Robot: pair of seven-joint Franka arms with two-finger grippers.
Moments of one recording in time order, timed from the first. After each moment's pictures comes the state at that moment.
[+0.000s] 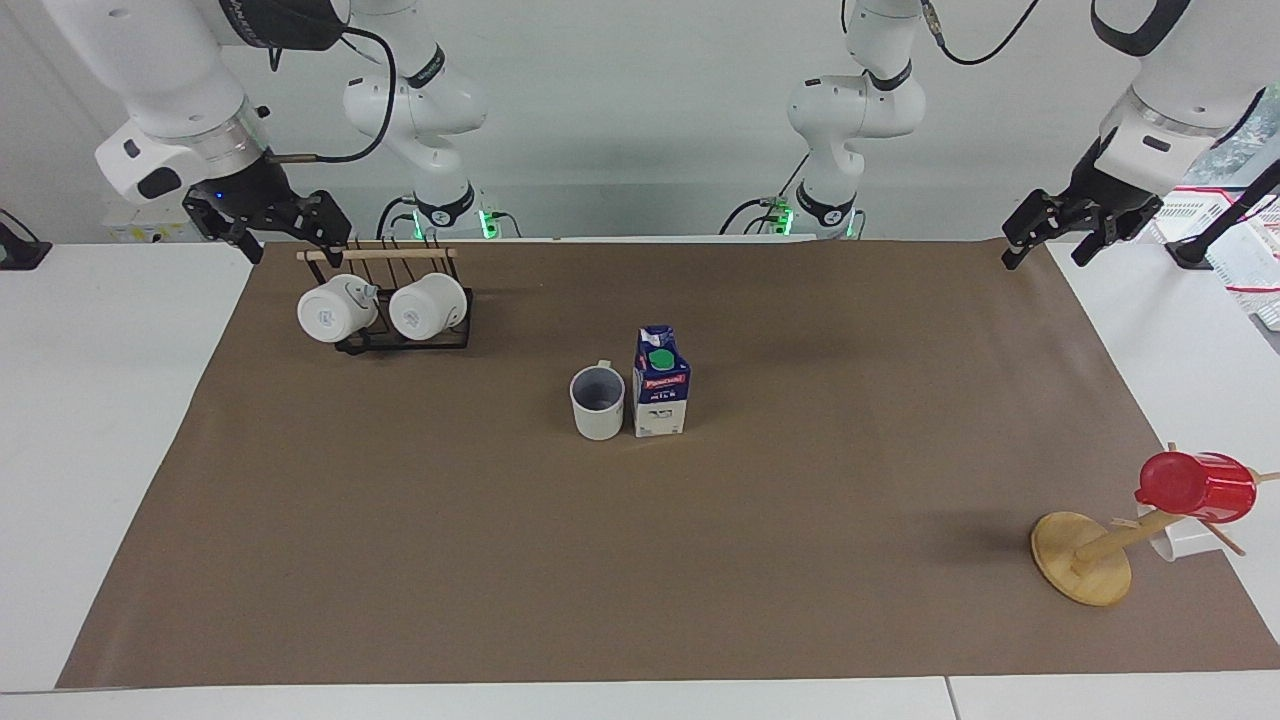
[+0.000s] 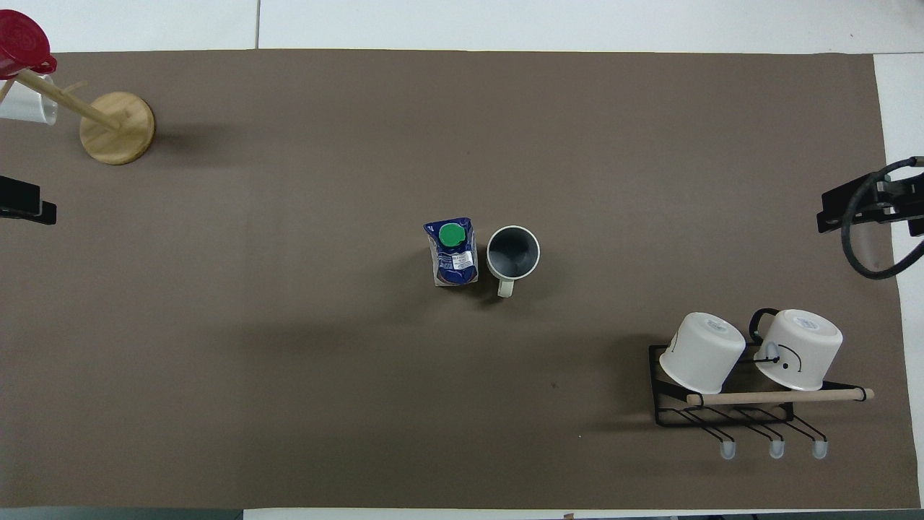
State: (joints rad) left arm -0.11 -0.01 0.13 -1.53 -0.04 1.51 0.03; right arm 0.05 0.03 -0.07 -1.49 -0.02 1.41 0.06
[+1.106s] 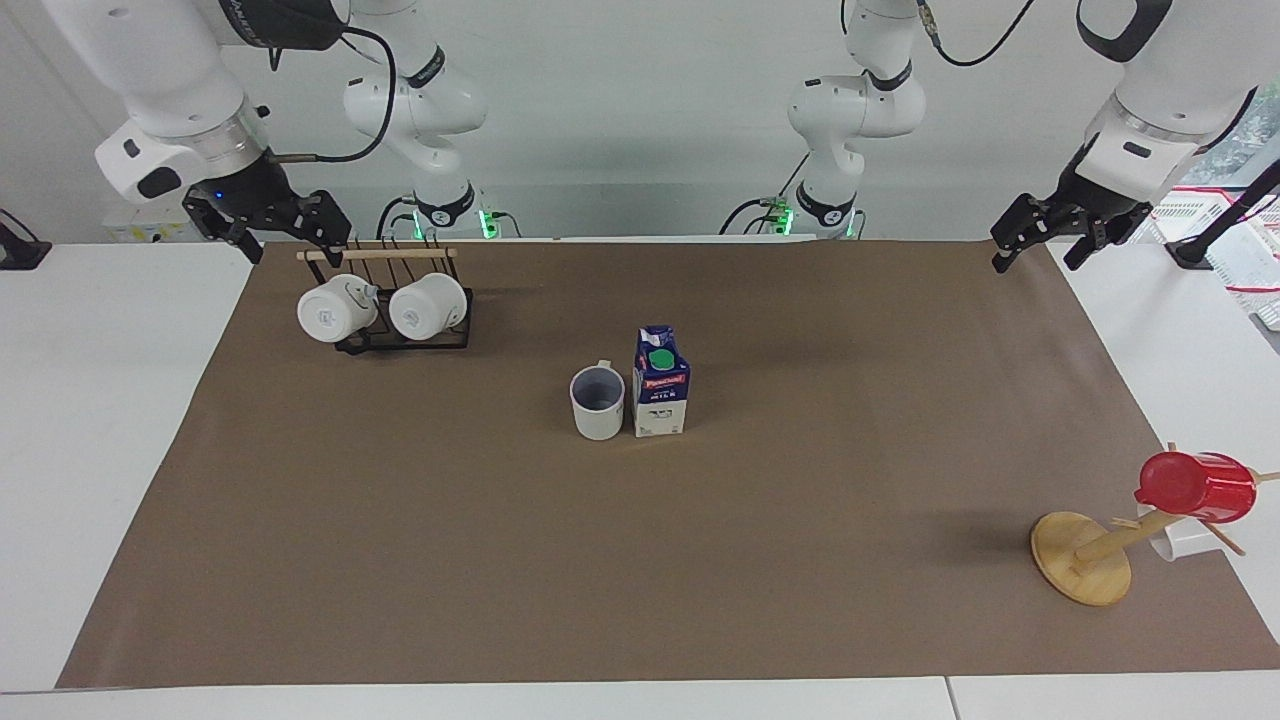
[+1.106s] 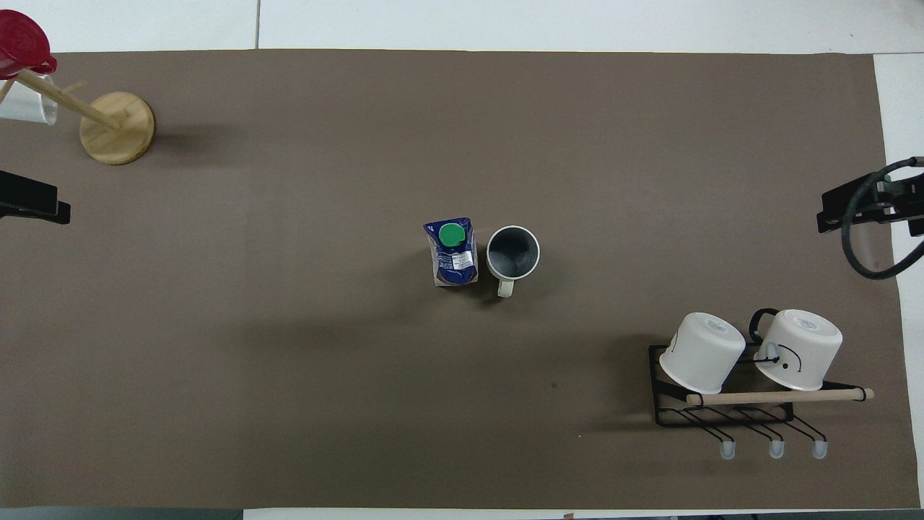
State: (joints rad) left arm -0.10 0.00 0.10 -1.53 -0.02 1.52 0.03; right arm 0.05 0.02 -0.07 -1.49 -0.02 1.41 0.06
